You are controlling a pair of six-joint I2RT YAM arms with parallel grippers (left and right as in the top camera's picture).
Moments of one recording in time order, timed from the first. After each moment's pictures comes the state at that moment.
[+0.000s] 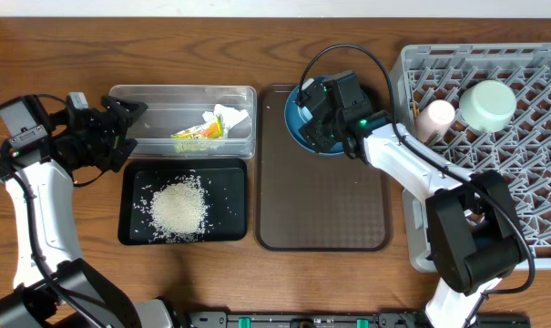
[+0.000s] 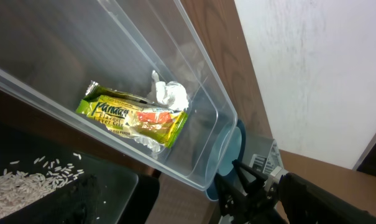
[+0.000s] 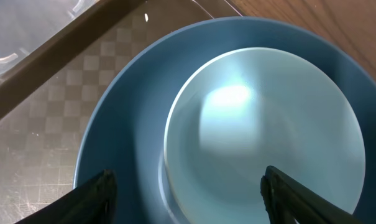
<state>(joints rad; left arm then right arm) 0.50 1.51 1.14 -0.68 0.84 -0.57 0.45 1.91 1.26 -0.28 -0.10 -0.31</state>
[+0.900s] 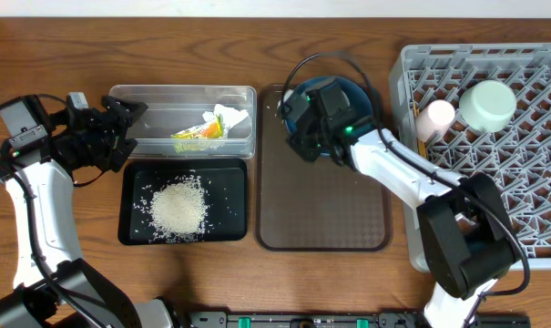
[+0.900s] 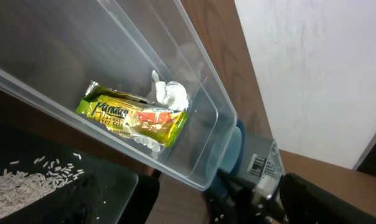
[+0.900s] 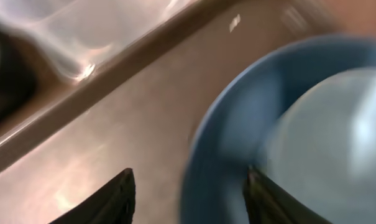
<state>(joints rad) 0.50 1.51 1.14 -0.68 0.84 -0.57 0.53 1.91 1.26 -0.35 -0.18 -0.33</state>
